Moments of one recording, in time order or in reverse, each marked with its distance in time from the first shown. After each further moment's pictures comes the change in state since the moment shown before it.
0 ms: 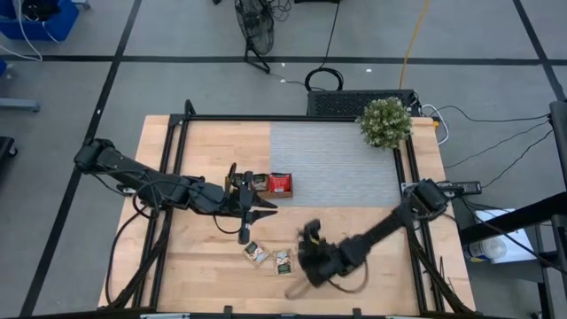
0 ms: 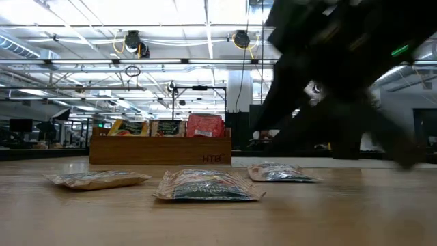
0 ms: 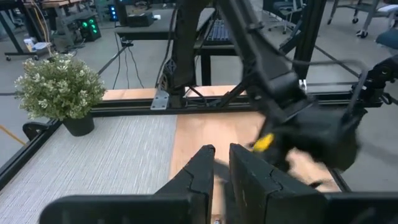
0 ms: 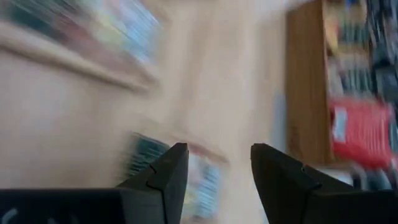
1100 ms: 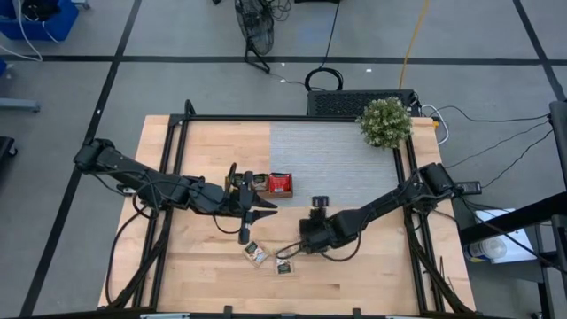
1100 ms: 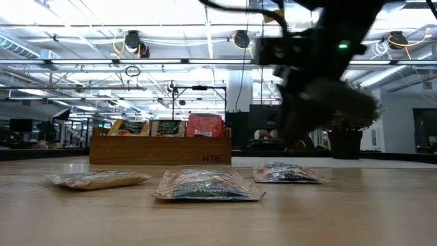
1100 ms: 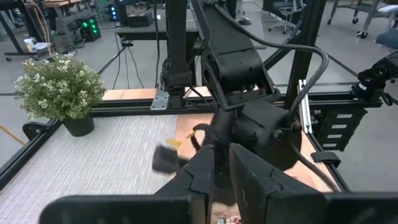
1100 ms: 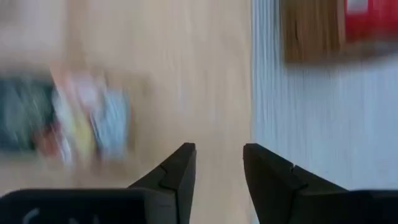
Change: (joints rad) left arm 0.000 0.000 0.000 0.000 0.000 0.000; right arm -0.193 -0.131 -0.002 -0.339 -0.309 0.335
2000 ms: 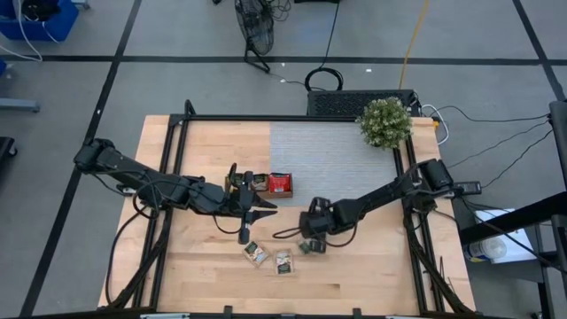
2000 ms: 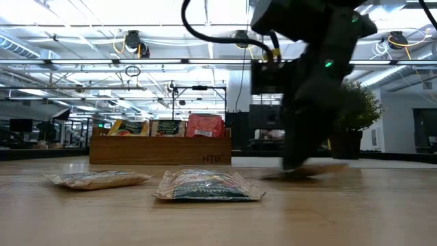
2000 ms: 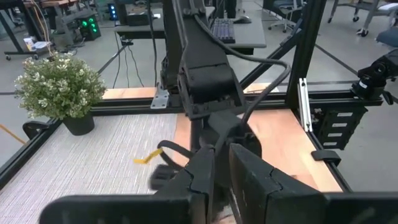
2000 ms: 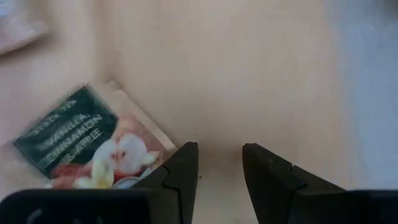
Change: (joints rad) left arm 0.000 0.000 0.000 -0.006 0.000 0.000; right arm -0.095 0.013 -0.161 0.184 -0.377 0.154
